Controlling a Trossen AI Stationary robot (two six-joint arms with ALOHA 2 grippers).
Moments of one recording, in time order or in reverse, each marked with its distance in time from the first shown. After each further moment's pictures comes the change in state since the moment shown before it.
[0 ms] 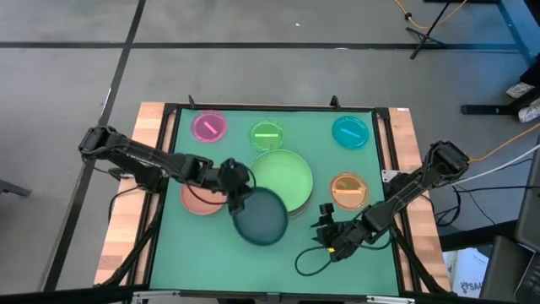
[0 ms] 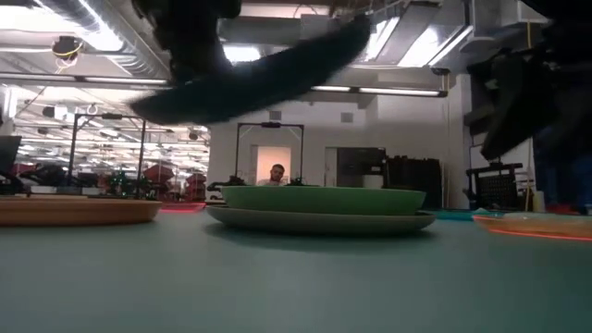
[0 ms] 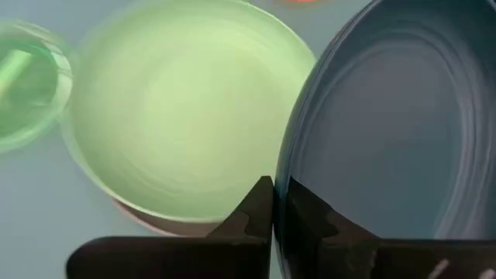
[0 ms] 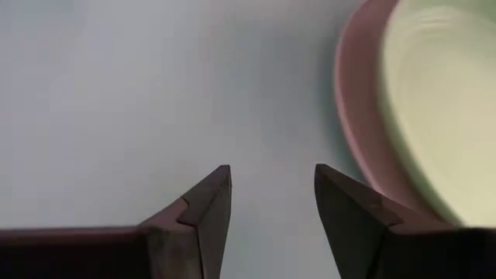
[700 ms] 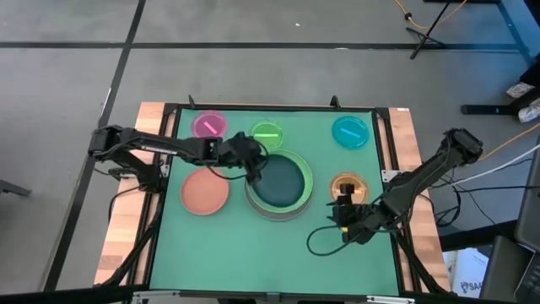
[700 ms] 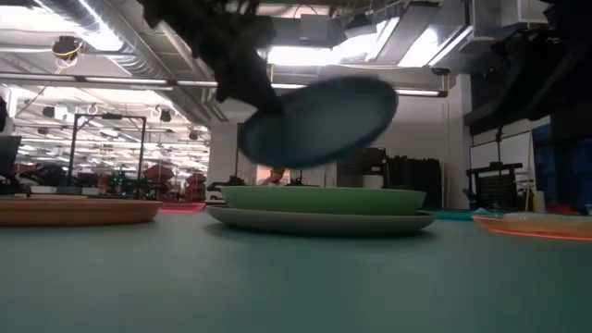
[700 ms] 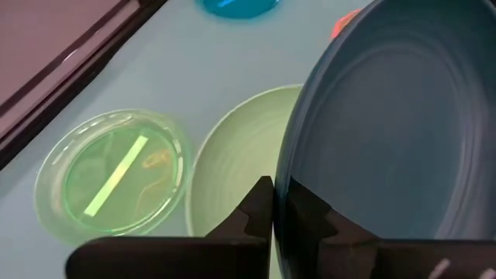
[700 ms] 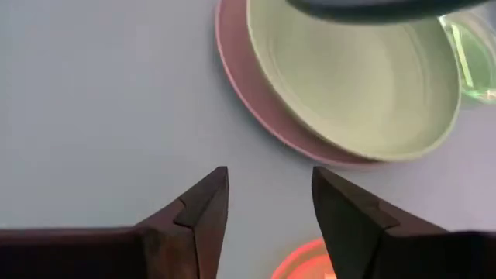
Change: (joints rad) left arm 0.266 0.110 0.001 0.248 -0.023 0.239; right arm 0.000 -0.262 0.000 -0.423 0.113 0.179
